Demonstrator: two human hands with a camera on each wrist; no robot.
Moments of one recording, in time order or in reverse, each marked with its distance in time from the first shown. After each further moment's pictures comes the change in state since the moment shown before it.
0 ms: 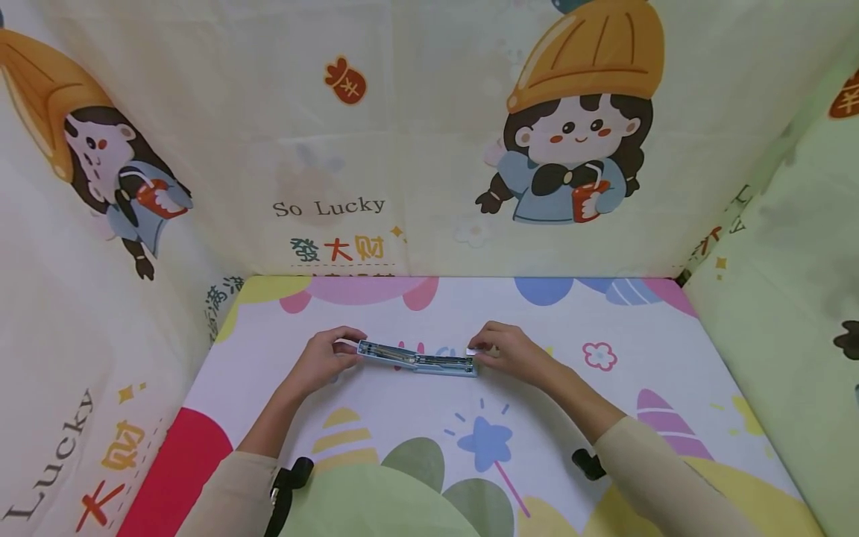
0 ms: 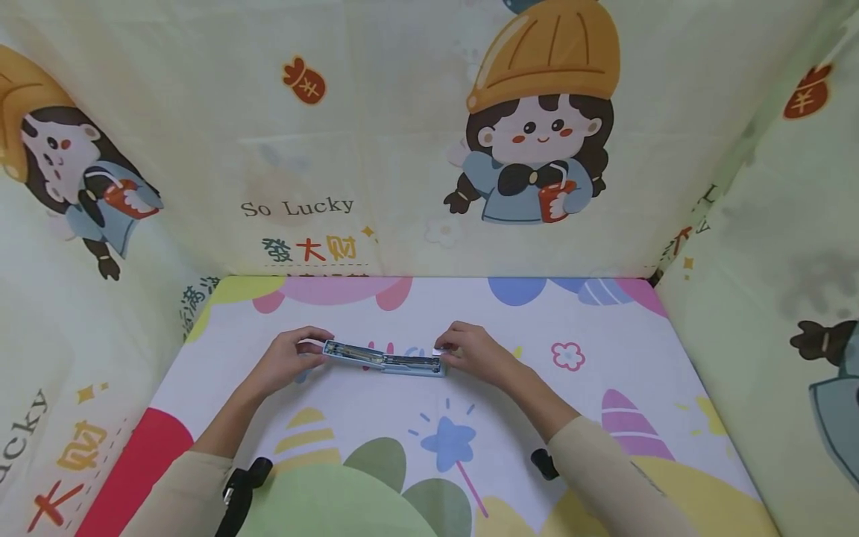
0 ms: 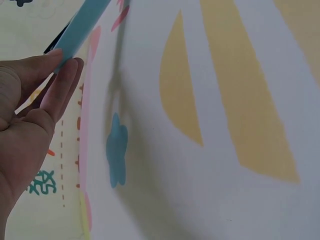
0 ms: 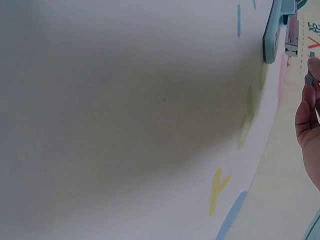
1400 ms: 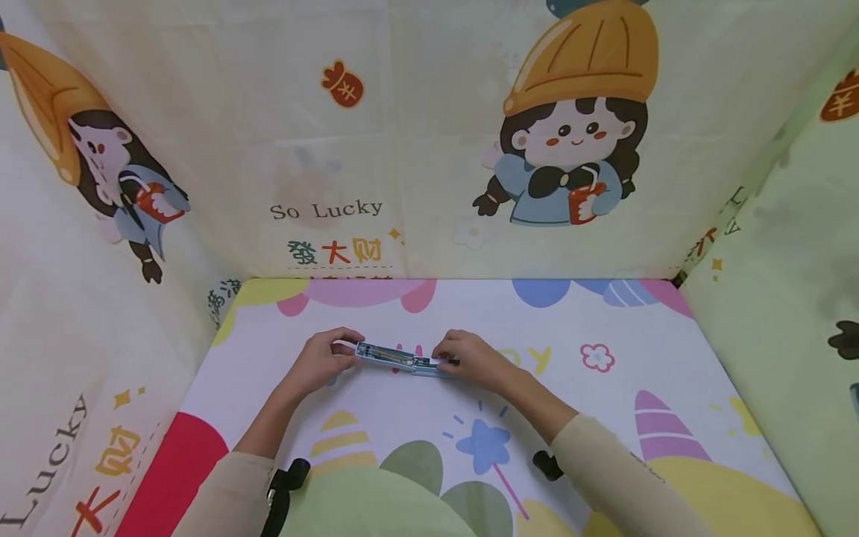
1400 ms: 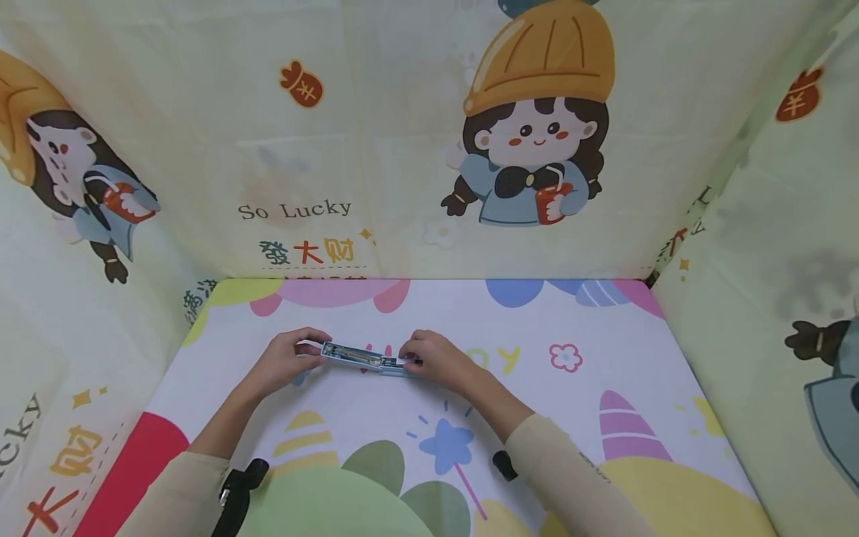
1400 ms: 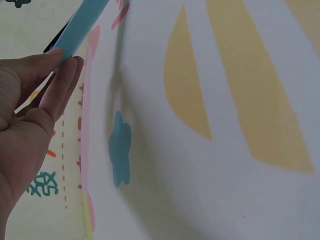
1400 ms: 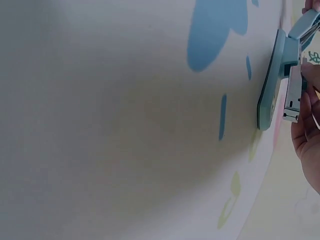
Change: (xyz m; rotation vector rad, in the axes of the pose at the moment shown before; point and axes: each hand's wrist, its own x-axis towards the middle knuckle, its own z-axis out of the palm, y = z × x) left_hand 0.006 -0.004 -0.002 0.028 -0.008 -0.002; right_hand 0.037 -0.032 0.038 -0.056 -0.077 -0.036
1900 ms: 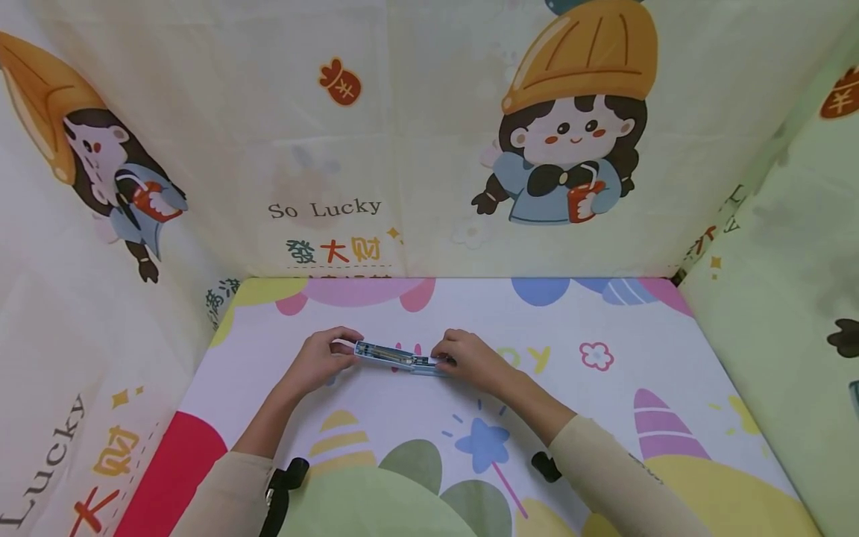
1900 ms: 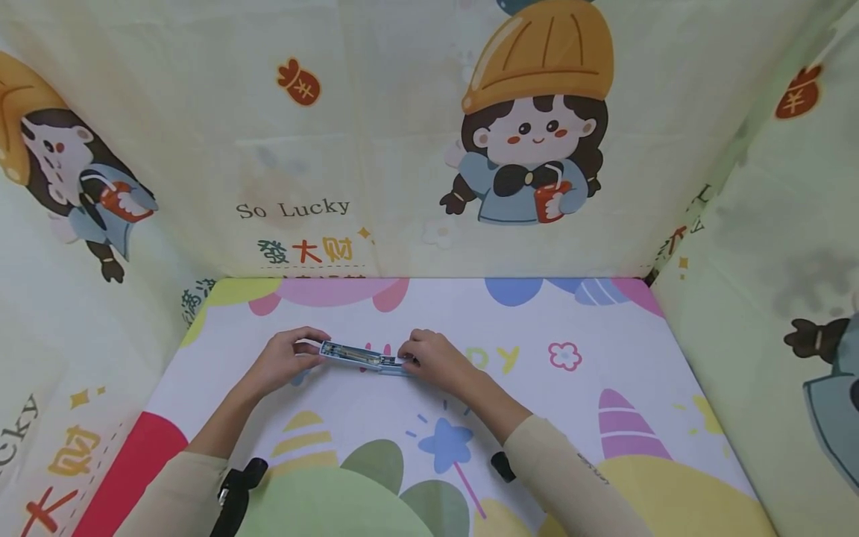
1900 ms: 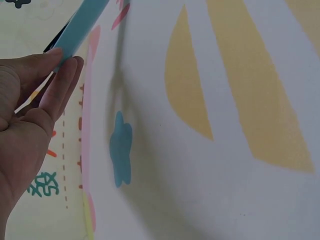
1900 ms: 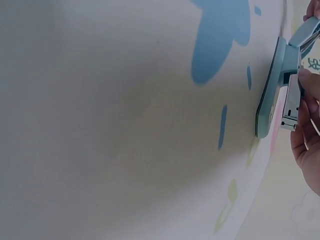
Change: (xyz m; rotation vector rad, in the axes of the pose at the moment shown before) left_hand 0.000 0.001 0.001 -0.012 0.004 0.006; right_hand -0.002 -0.007 0.002 -0.066 0.036 0.007
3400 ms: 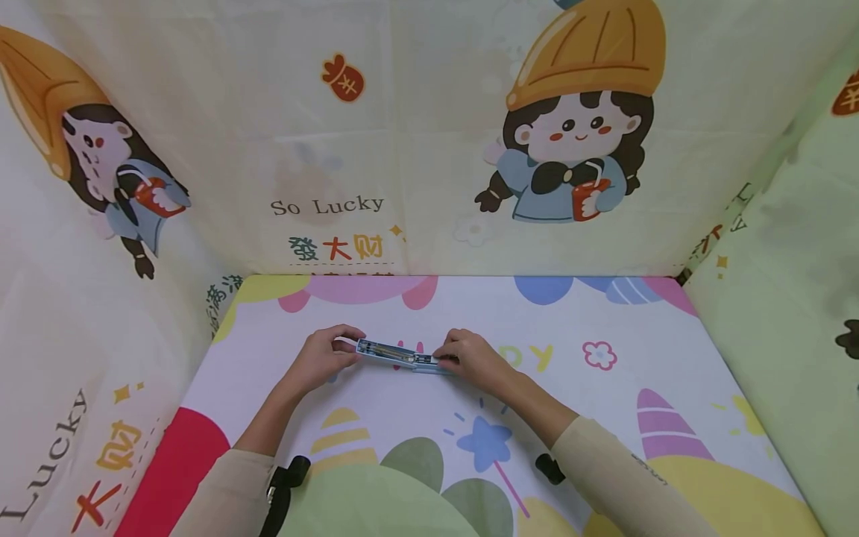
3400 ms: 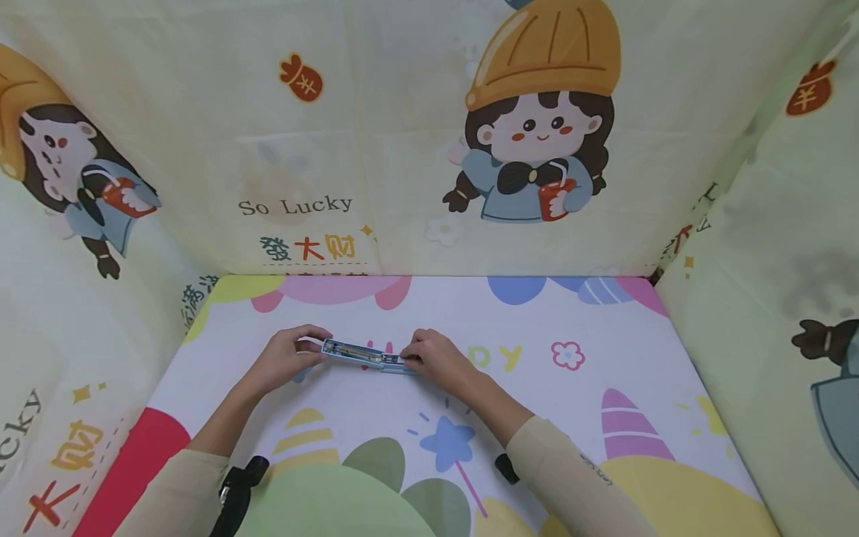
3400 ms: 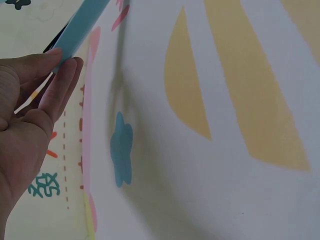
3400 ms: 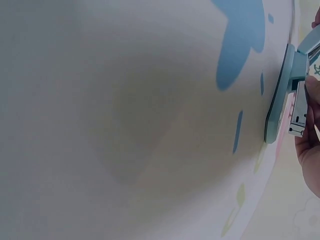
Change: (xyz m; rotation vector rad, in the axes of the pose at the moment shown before) left_hand -0.002 0.003 0.001 -0.015 0.011 -0.016; right_hand -0.004 0.001 0.006 0.040 0.104 -0.033
